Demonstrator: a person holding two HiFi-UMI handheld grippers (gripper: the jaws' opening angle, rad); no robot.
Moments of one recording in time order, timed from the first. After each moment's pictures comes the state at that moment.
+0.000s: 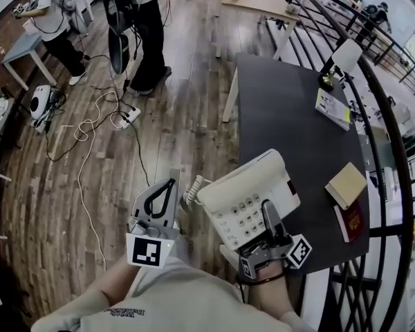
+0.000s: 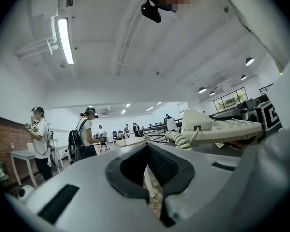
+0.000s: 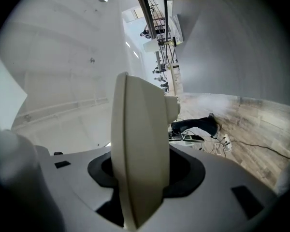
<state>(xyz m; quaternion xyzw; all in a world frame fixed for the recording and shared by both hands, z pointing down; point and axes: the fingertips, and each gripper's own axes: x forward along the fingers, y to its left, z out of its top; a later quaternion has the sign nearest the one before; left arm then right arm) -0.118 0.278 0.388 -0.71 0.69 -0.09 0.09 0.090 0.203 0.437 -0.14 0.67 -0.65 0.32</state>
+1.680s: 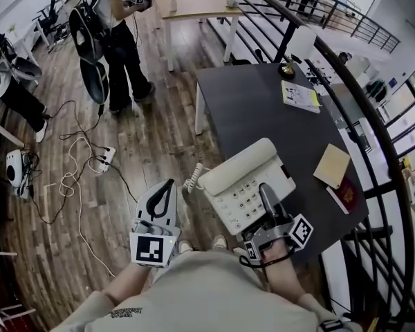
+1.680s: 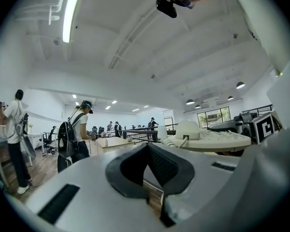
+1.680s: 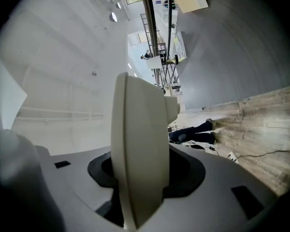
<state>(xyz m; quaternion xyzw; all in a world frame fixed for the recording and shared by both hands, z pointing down) -0.196 0.163 0.330 -0.79 0.61 -0.02 0.01 0.028 0.122 0.383 -0.26 0.62 -0.63 0.39</state>
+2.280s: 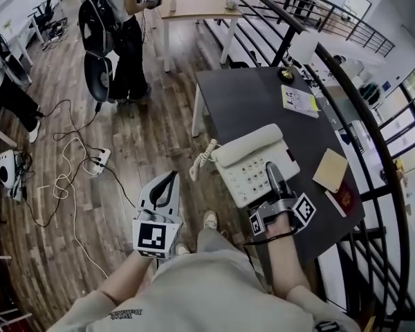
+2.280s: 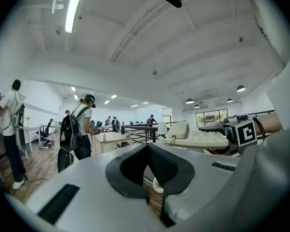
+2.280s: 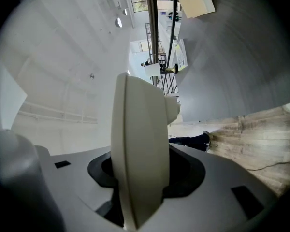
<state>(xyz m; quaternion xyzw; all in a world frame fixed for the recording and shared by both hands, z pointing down) -0.228 0.119 0.345 -0.80 0.60 -0.03 -0.02 0.020 0.041 0.394 -0.33 0.61 -0.61 0.39</state>
